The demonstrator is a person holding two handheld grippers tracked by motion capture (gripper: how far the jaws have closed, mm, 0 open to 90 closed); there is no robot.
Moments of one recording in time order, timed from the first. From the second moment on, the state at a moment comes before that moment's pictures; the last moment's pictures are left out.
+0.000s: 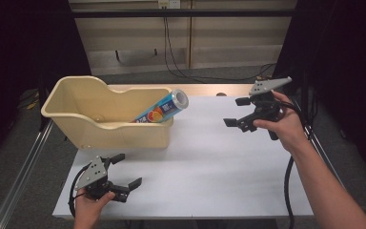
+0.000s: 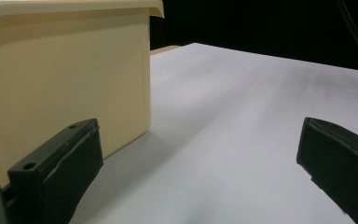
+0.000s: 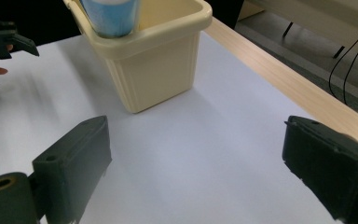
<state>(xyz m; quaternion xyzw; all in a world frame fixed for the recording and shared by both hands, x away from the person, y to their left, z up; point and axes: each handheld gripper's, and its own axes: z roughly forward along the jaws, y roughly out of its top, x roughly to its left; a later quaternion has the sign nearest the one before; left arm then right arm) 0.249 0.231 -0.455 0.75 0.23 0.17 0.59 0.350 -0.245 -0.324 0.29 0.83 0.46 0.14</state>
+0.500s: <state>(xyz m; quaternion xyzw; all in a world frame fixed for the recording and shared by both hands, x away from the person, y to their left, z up) 0.249 0.231 -0.456 0.75 0.23 0.17 0.59 0.287 -0.291 -0.400 0.33 0.75 0.54 0.17</state>
